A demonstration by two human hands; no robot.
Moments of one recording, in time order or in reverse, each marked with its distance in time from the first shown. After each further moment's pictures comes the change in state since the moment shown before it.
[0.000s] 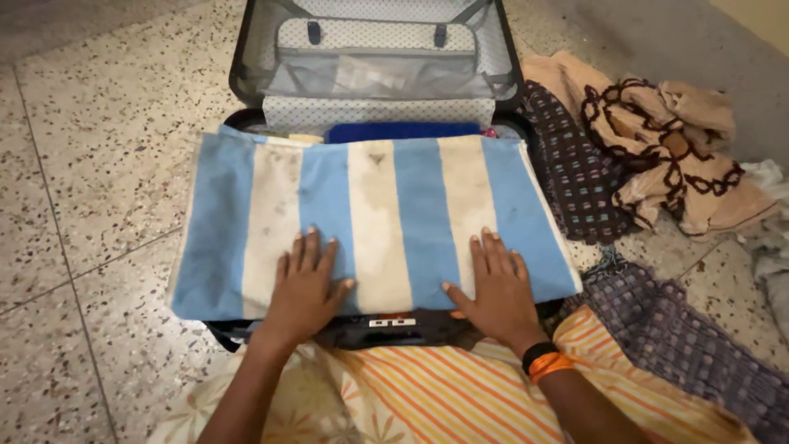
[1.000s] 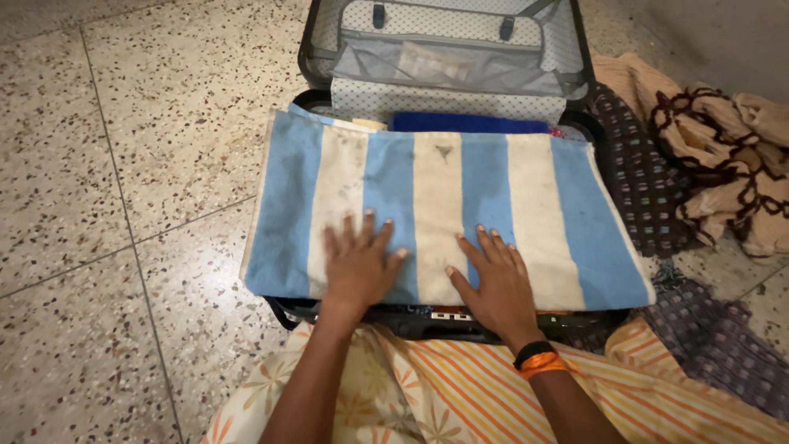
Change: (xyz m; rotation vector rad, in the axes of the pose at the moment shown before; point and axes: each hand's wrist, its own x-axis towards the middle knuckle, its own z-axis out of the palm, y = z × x) left_hand 0.022 -0.007 -0.010 -0.051 -0.209 -0.211; right_hand 0.034 -0.089 0.013 0.189 0.010 0.004
